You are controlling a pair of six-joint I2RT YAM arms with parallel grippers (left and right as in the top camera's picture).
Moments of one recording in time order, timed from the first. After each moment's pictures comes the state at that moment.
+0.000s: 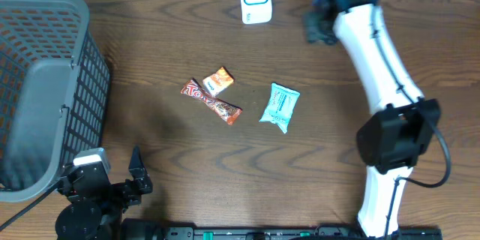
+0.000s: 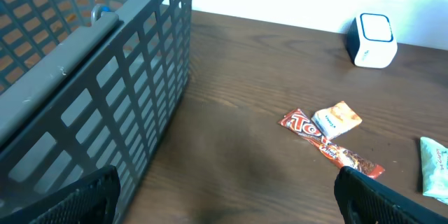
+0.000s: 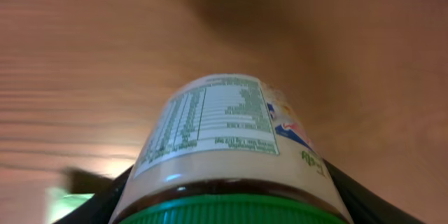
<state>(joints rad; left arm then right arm) -0.09 0.19 0.76 -0.97 -0.21 -0.17 0.21 2.15 2.14 -1.26 0.27 0.17</state>
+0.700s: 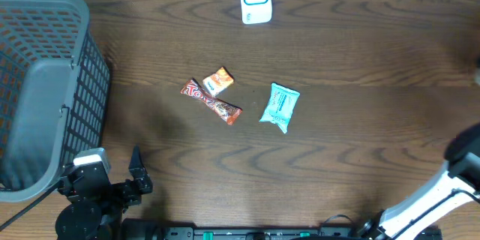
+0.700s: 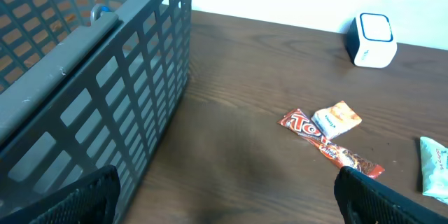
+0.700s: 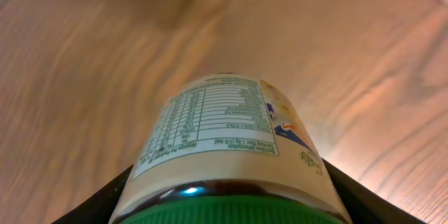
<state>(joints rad) -0.09 0.19 0.76 -0.97 -0.21 -0.17 -0.70 2.17 2.14 -1.22 0.07 0.22</state>
